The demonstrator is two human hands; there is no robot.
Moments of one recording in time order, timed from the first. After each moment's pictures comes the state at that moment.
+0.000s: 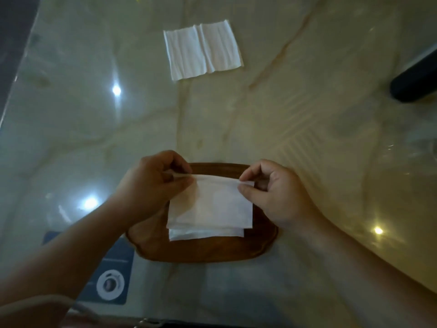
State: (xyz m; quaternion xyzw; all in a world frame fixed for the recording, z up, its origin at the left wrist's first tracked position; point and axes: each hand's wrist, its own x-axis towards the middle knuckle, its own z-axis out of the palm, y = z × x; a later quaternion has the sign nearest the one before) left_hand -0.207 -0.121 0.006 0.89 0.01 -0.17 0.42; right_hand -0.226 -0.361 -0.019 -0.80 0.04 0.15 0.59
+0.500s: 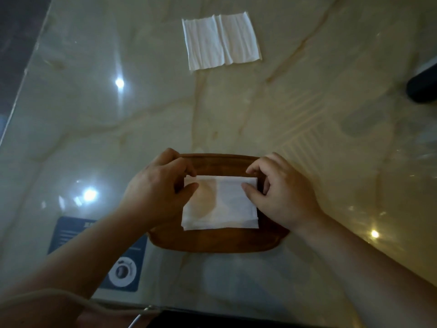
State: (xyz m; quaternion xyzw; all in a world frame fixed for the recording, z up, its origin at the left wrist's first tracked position) left_hand -0.237 -0.101 -0.009 0.95 -0.10 -0.08 0.29; right_hand -0.232 -0.344 -0.017 -0.94 -0.12 0.07 0.31
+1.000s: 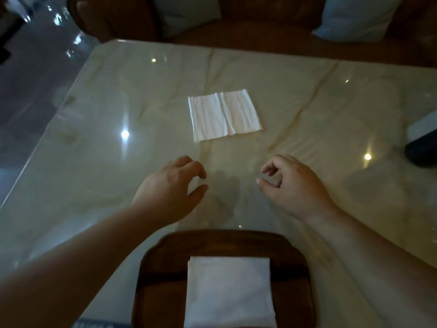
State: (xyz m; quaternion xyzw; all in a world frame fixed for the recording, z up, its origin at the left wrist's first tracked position) left_hand -0.115 -0.097 -0.014 0.96 -0.16 -0.02 0.23; right_hand -0.105 -0.349 -0.019 -0.95 -0.06 0.03 0.31
